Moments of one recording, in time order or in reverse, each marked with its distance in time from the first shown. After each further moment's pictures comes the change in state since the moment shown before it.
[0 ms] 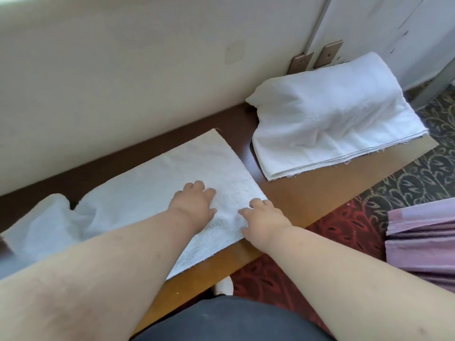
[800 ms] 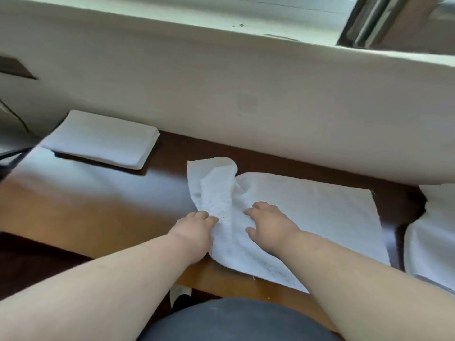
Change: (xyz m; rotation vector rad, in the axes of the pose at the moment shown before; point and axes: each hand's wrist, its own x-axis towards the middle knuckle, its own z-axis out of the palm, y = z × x) left_hand -0.249 -0.161 0.082 -0.509 -0.056 -0.590; right_hand 0.023 -0.267 -0.014 -0.245 0.054 -0.637
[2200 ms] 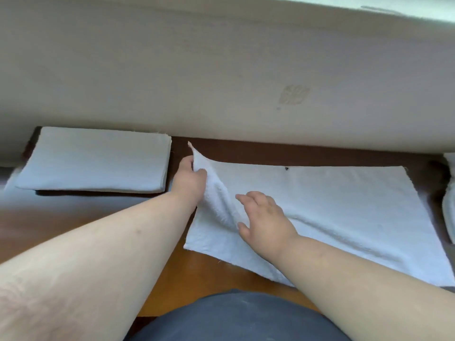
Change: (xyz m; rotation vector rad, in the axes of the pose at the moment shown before) left_hand 0.122 -0.174 -0.089 -1.156 0.288 -0.265; right_hand 0.096 -0.164 0.021 0.088 0.216 0.104
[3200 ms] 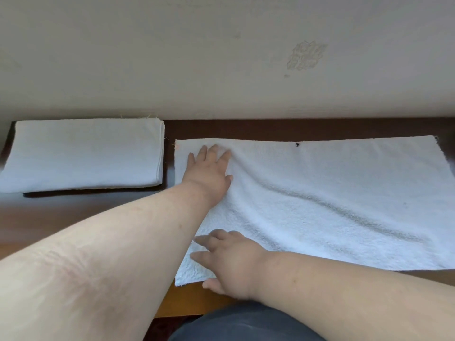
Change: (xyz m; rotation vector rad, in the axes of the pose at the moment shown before) left_hand 0.028 -0.025 0.036 1.294 -0.293 0.530; right_hand -0.004 -0.060 0.060 -0.140 -0.464 -0.503
